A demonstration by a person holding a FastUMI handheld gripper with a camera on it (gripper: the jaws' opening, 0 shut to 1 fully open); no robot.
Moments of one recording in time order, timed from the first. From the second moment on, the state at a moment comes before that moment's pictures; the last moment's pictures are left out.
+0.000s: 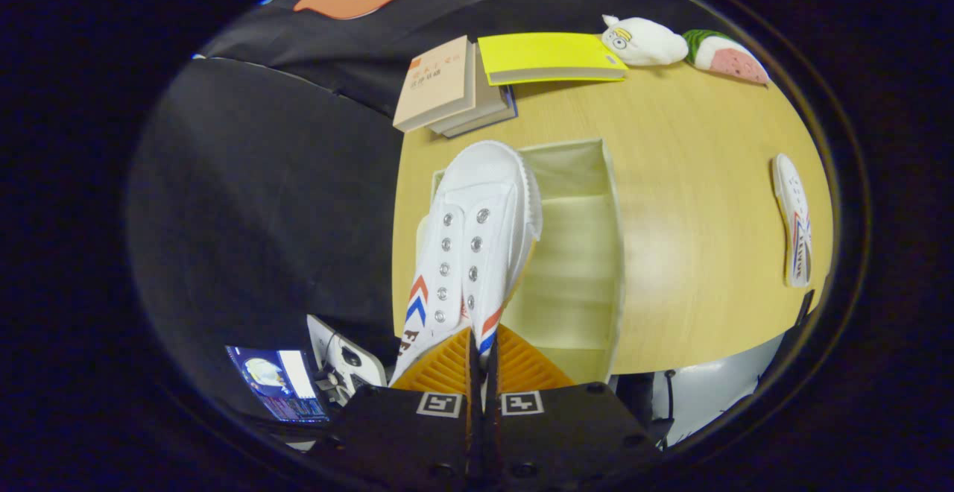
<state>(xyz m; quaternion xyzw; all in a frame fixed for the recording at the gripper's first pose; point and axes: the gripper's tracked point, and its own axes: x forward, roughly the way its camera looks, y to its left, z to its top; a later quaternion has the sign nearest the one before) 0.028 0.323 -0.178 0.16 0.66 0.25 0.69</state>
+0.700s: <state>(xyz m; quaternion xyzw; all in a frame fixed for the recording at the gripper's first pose) 0.034 0.365 -0.248 0.15 0.69 0.21 0.67</state>
